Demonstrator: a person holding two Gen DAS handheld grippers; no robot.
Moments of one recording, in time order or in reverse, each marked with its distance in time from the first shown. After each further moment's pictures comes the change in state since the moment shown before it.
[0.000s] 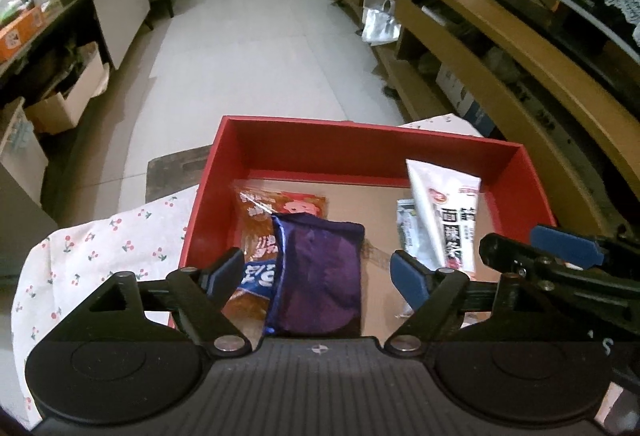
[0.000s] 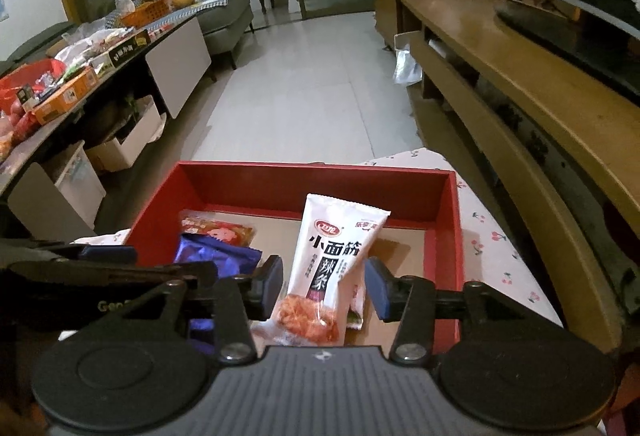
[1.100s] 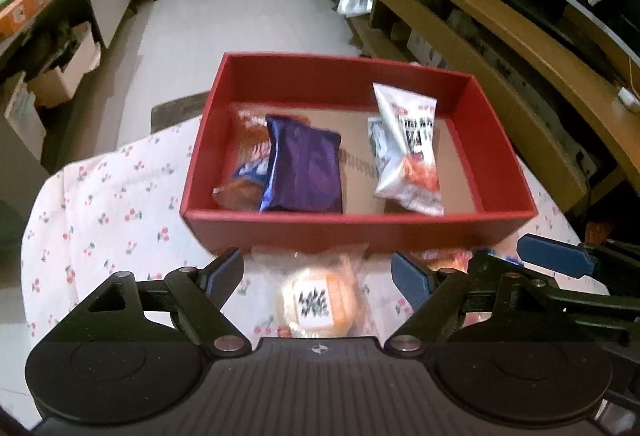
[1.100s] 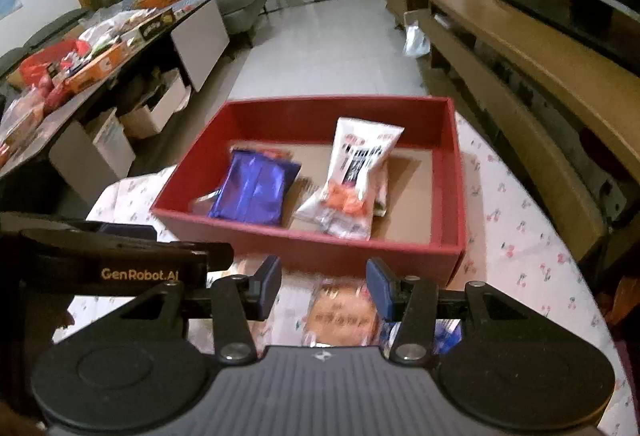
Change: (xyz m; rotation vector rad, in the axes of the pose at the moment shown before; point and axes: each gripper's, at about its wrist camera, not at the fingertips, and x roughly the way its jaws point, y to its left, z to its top) left arm -0.044 0.008 -0.064 0.043 0.064 -0.062; right arm -0.057 0.021 -0.069 0.000 0.075 0.050
